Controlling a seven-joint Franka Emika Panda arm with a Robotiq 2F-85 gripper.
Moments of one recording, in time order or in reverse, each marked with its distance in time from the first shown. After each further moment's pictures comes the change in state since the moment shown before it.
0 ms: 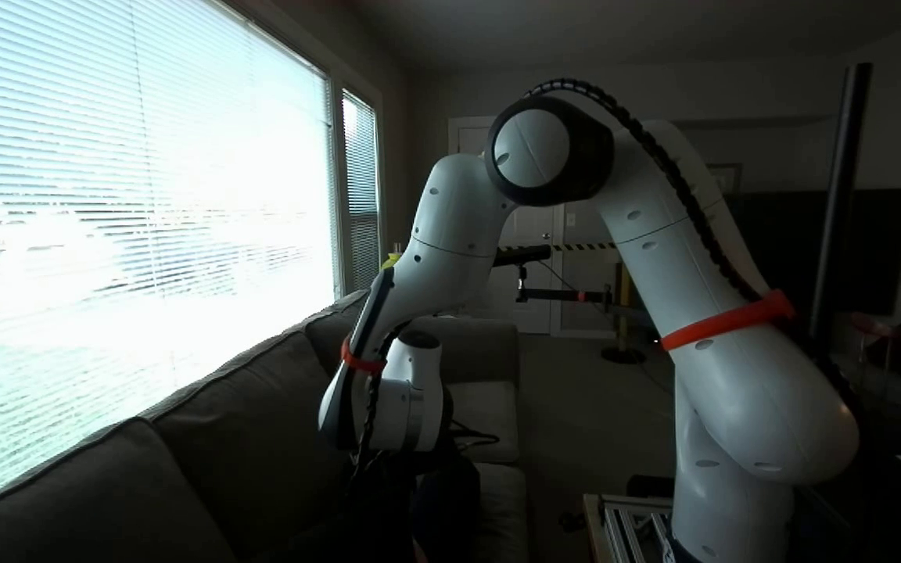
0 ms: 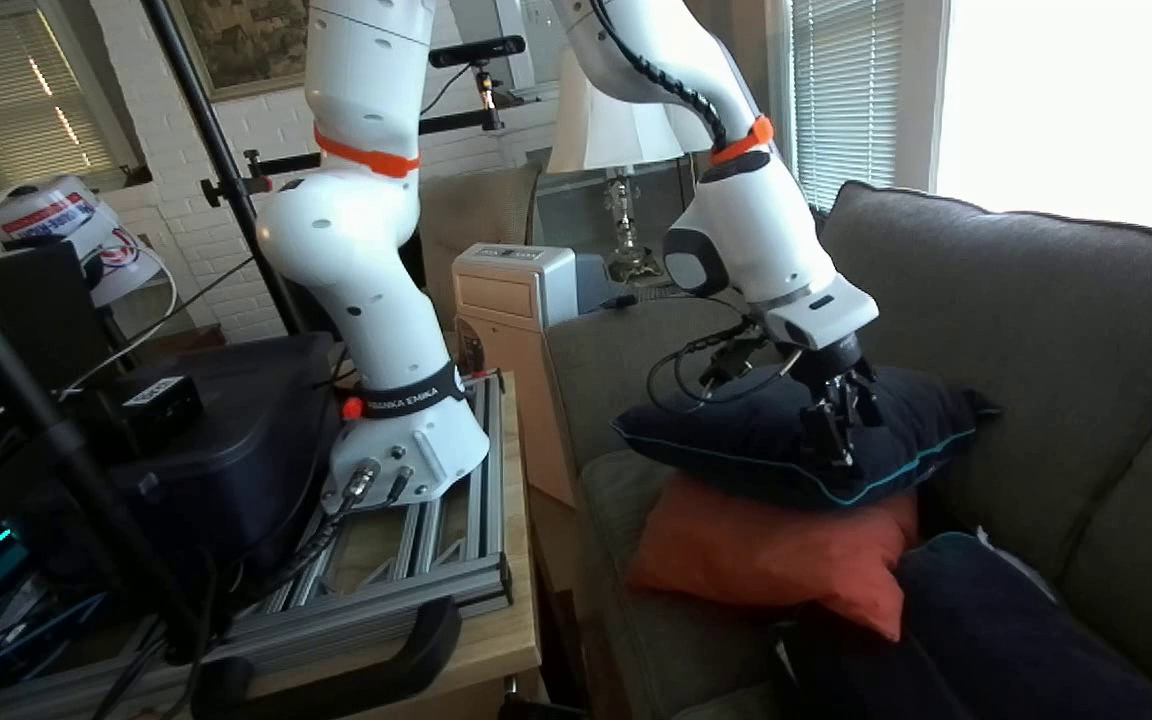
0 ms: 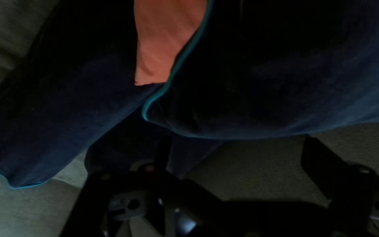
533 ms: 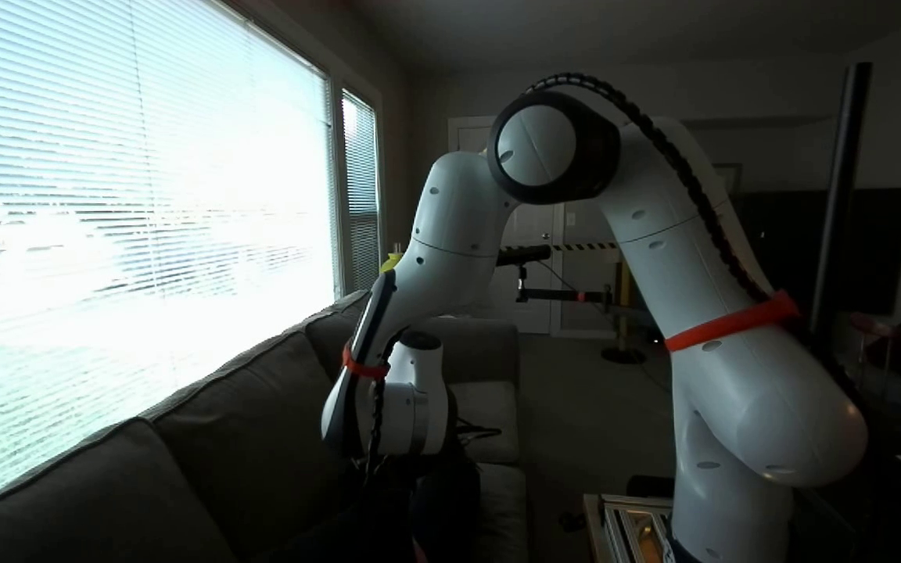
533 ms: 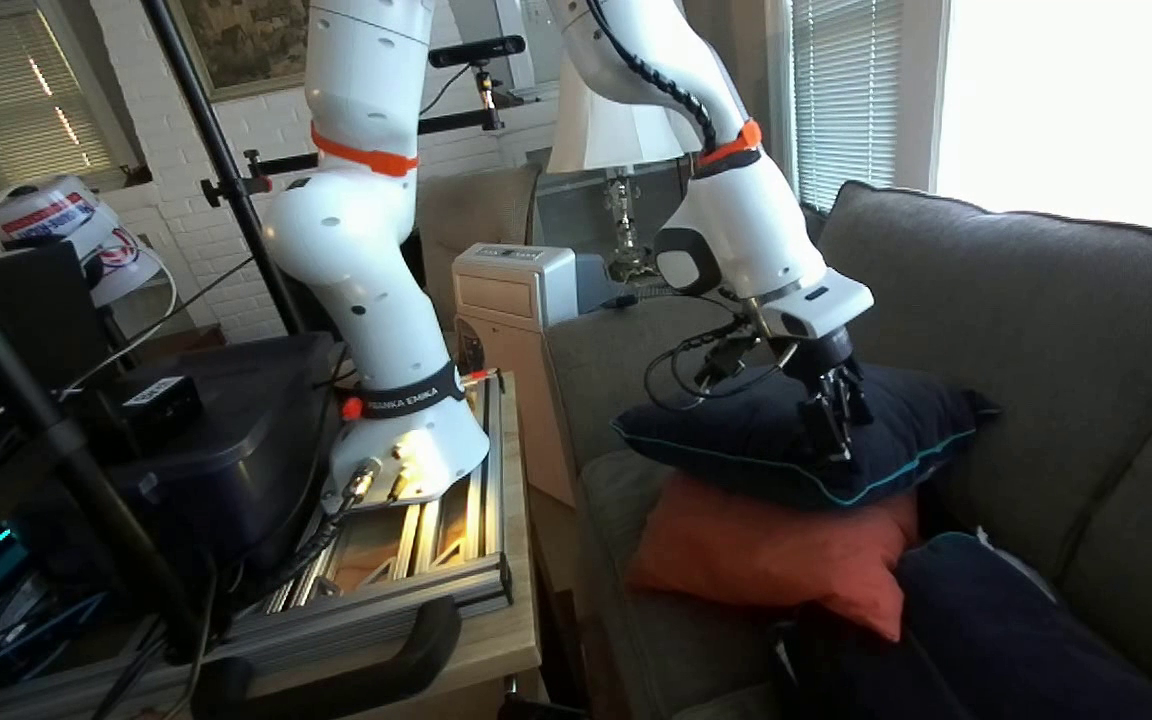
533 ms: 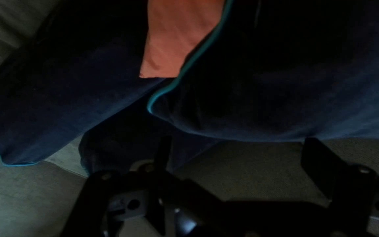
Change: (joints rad) arm 0.064 -0.016 -0.047 -0.028 -0.032 0.014 -0.049
